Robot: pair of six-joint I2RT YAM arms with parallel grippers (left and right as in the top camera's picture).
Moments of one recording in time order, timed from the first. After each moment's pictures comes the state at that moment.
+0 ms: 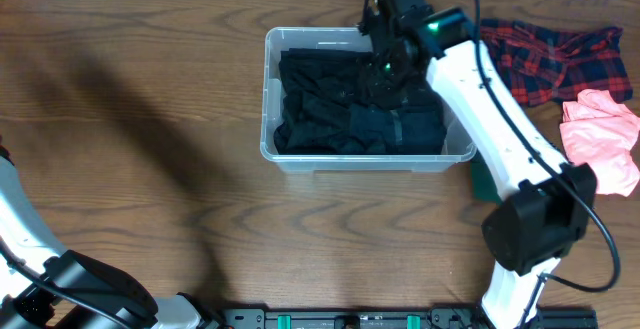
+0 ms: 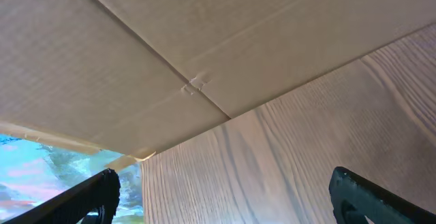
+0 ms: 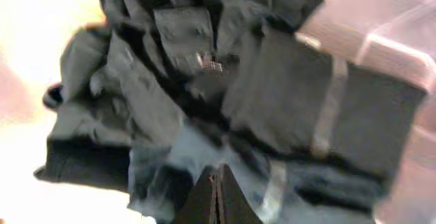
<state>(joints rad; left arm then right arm) 0.78 1.58 1.43 -0.58 -0.61 -0.02 0.42 1.97 1.91 -1.17 -0.12 0.12</state>
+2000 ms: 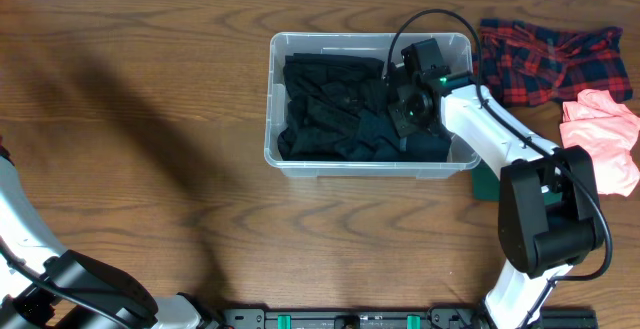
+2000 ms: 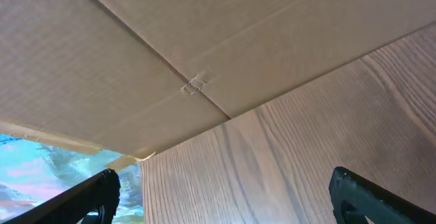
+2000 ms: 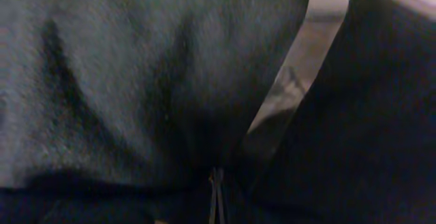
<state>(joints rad) 0.78 1.58 1.43 -0.58 -0.61 -0.02 0.31 1.93 1.32 -0.63 -0.05 -0.07</state>
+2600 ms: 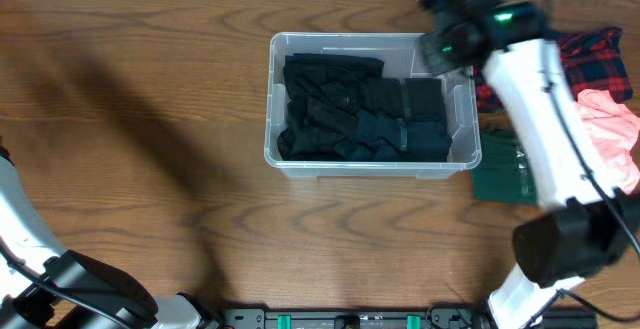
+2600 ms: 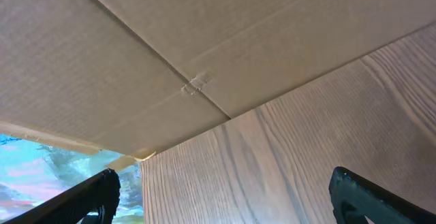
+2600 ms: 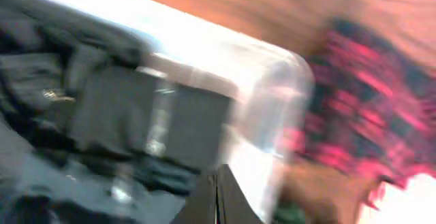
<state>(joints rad) 0.78 1.58 1.43 -0.58 -0.61 -0.02 0.20 1.85 1.91 -1.14 0.09 -0.08</state>
